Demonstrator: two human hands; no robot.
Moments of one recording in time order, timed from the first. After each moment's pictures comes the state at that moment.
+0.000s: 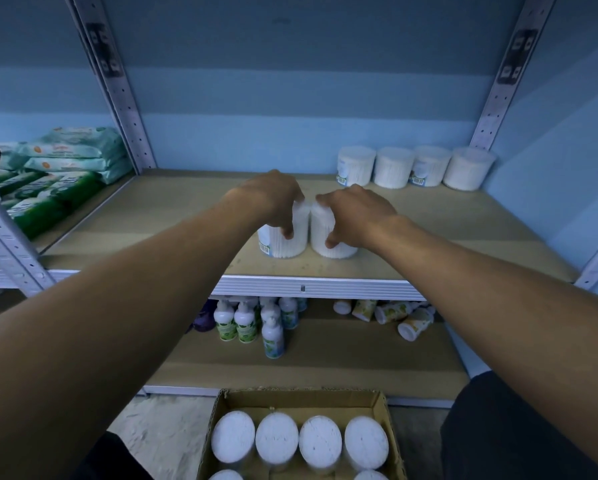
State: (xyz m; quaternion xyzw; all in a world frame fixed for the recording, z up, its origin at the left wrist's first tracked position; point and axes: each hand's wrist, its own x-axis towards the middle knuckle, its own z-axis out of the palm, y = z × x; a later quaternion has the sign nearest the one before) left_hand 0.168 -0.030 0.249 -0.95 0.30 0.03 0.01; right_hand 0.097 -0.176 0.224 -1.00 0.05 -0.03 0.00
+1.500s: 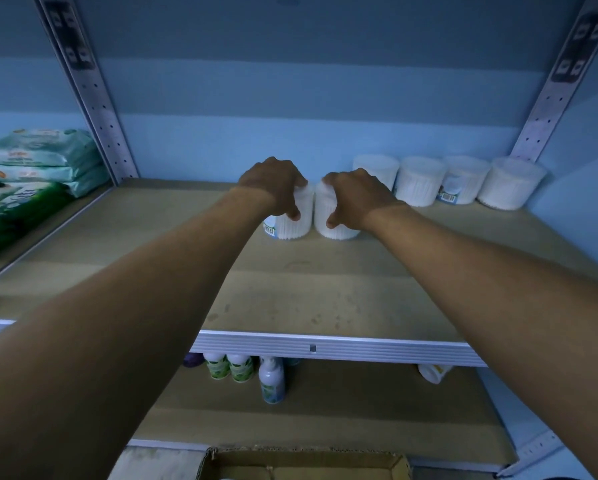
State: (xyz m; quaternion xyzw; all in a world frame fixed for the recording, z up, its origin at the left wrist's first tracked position) left_hand 0.309 -0.066 0.213 -0.96 0.27 -0.04 -0.08; right_hand 0.228 -0.212 0.207 -0.99 0.06 -0.07 0.06
